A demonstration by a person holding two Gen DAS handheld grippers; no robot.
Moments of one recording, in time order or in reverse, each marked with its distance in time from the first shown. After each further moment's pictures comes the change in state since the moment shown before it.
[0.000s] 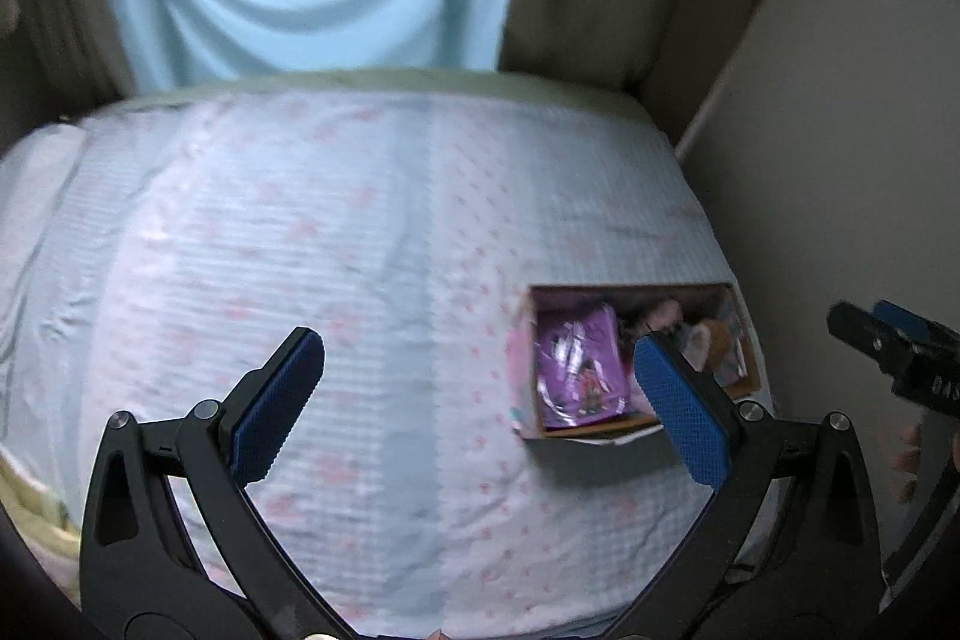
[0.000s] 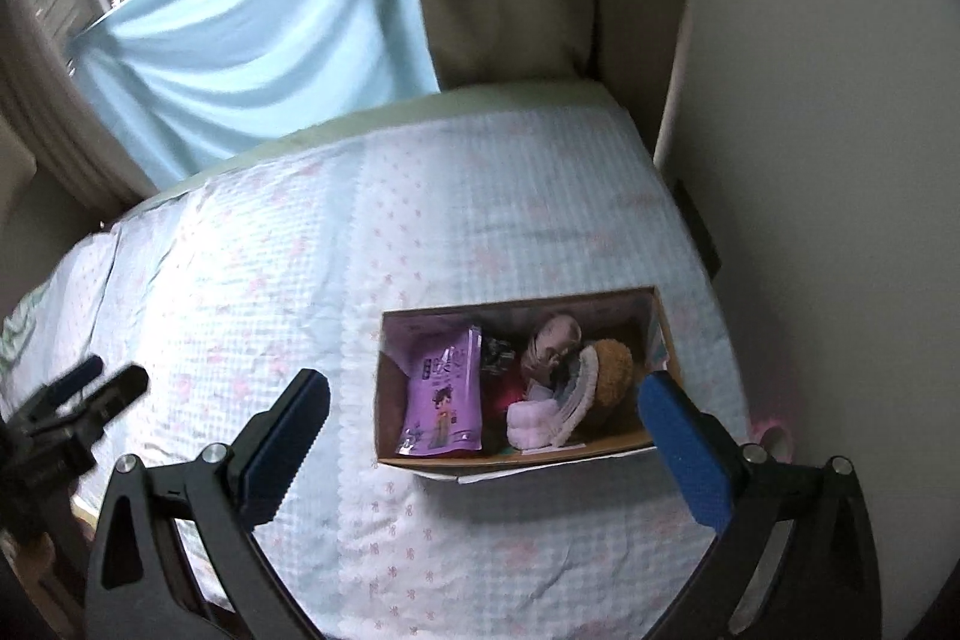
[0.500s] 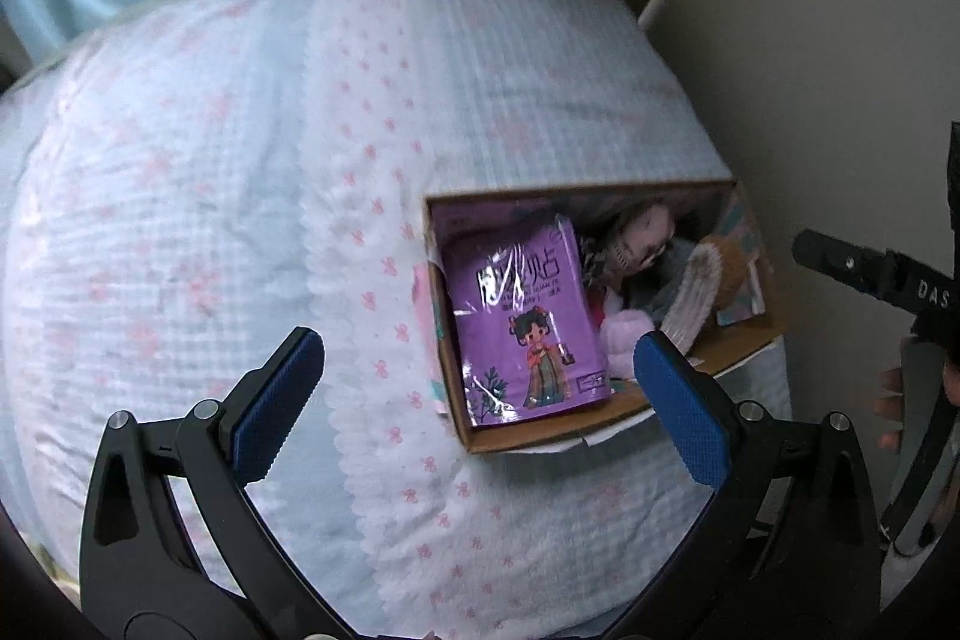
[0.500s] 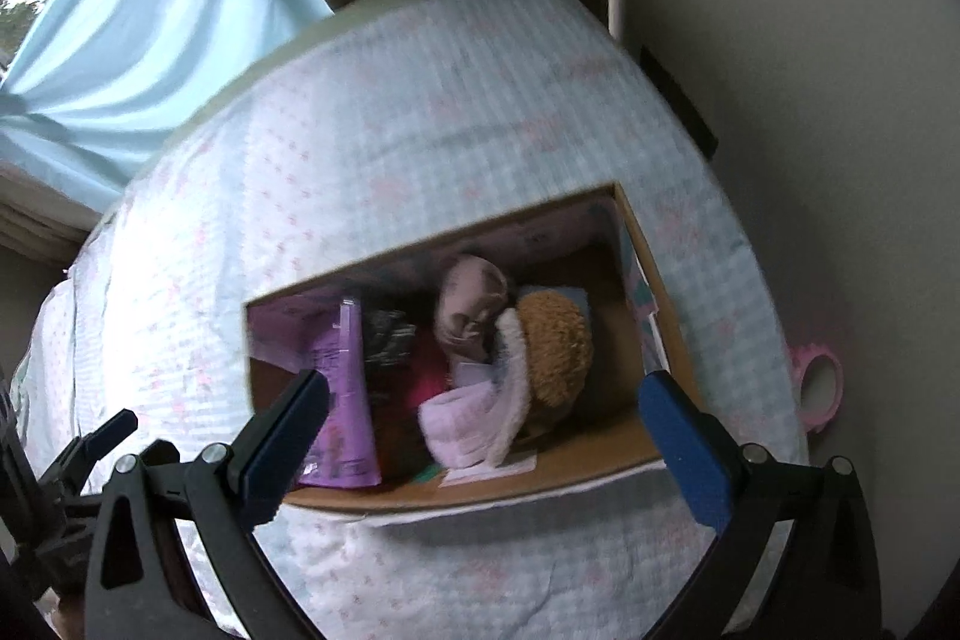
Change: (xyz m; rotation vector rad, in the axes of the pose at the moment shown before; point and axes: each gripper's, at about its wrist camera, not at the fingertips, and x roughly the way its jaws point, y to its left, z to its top) left arm 0.173 -0.073 -0.028 0.104 0.268 -0.136; right arm 0.155 -0.104 -0.012 0.206 0.216 0.001
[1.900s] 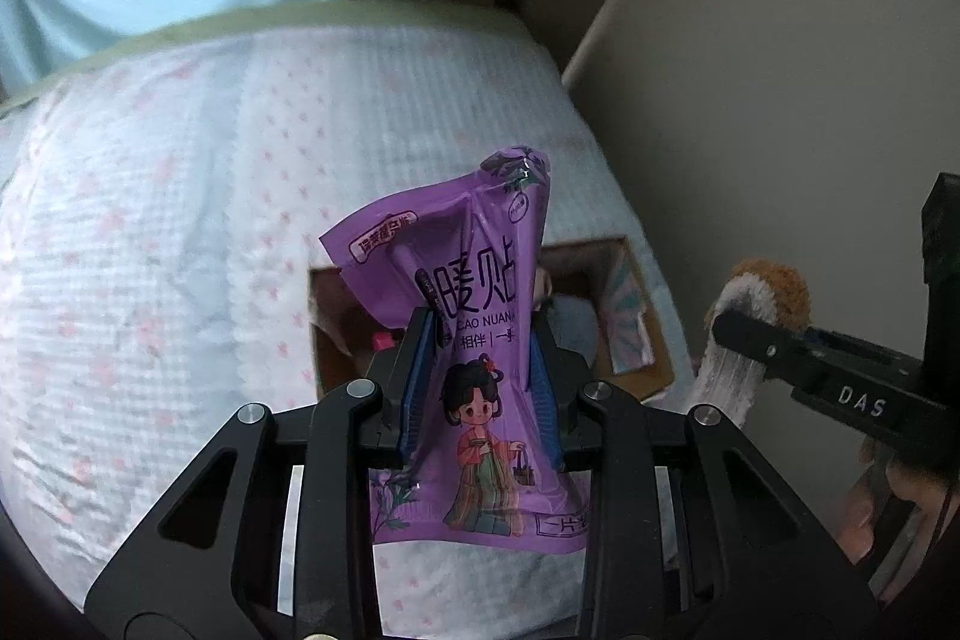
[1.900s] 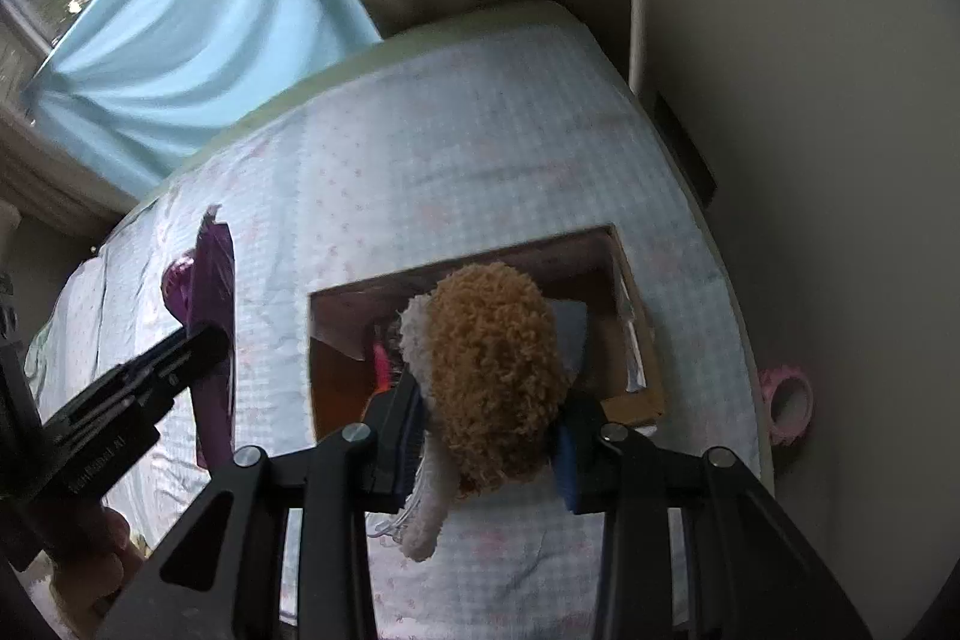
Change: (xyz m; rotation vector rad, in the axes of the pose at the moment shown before) left arm -0.025 -0.075 0.025 0.027 -0.059 -0.082; right arm -0.097 0.025 -0.010 -0.097 -0.073 0.045
